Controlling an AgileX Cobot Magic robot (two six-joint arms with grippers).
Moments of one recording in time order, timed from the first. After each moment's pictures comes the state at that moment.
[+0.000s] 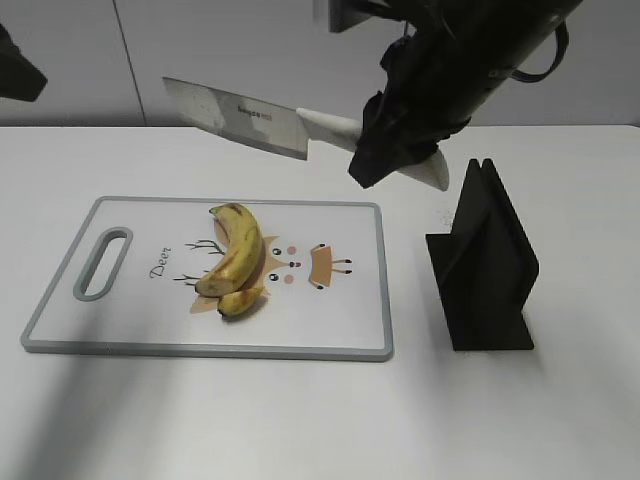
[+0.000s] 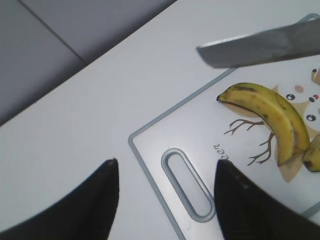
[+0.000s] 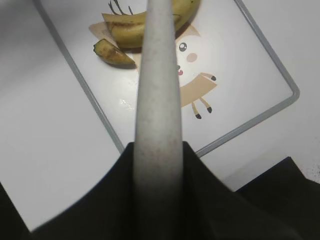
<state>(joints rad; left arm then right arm) -0.18 1.34 -1.14 -0.17 0.72 0.67 0.52 1.72 -1.41 0.32 0.90 -0.54</state>
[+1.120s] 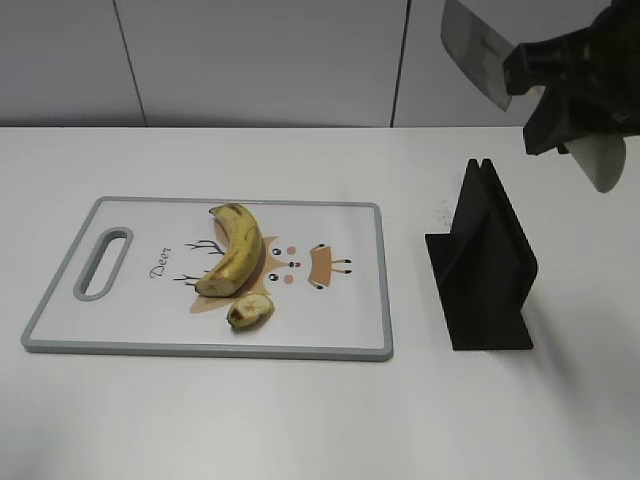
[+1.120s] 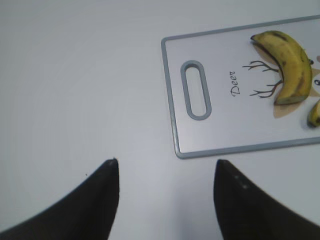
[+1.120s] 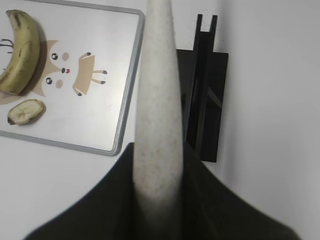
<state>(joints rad) -0.05 0.83 -0.87 -0.07 0.98 0.26 0.46 1.34 -1.16 -0.07 0.91 0.42</state>
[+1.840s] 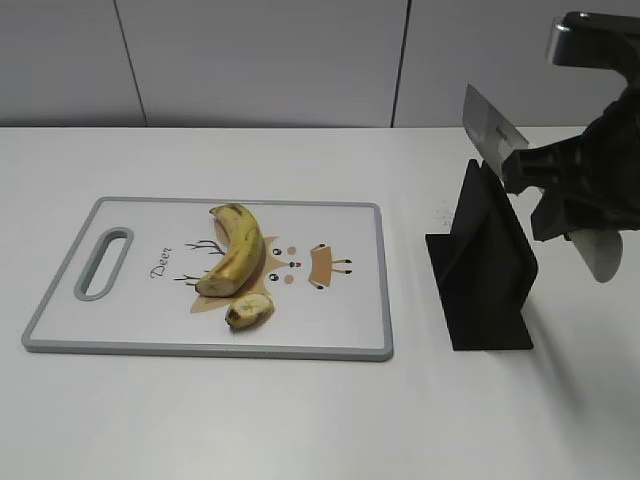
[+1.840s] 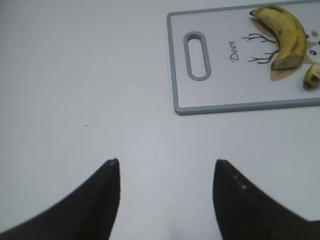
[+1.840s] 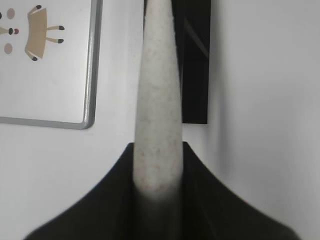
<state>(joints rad) -0.05 0.24 -0.55 -0.05 1.09 0.20 0.46 1.33 -0.97 -0.10 0.84 0.53</state>
